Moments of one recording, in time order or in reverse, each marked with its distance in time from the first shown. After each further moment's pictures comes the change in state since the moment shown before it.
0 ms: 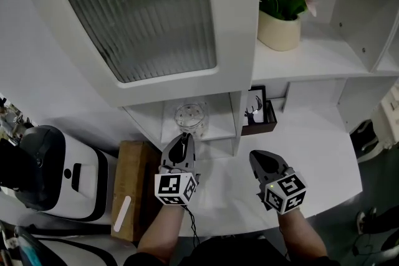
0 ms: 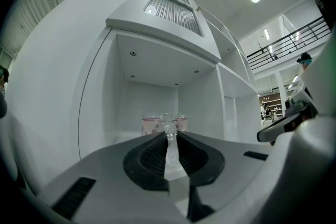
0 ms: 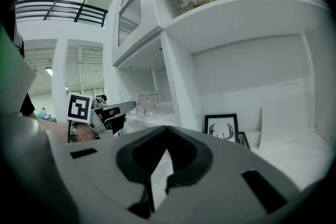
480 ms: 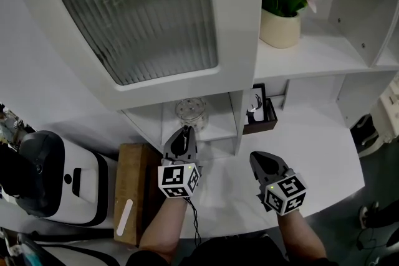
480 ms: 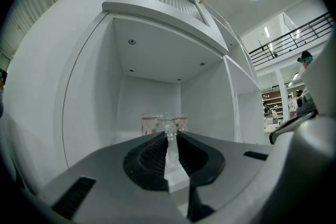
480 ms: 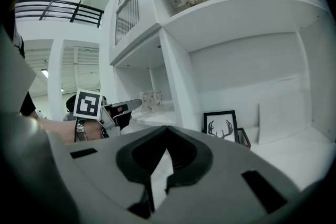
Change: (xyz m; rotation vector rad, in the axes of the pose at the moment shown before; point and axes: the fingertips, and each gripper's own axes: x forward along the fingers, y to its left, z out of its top) left arm 0.027 0.010 -0.005 0.010 0.025 0.000; right arm 0.003 0.003 -0.009 0.027 -0.004 -0.035
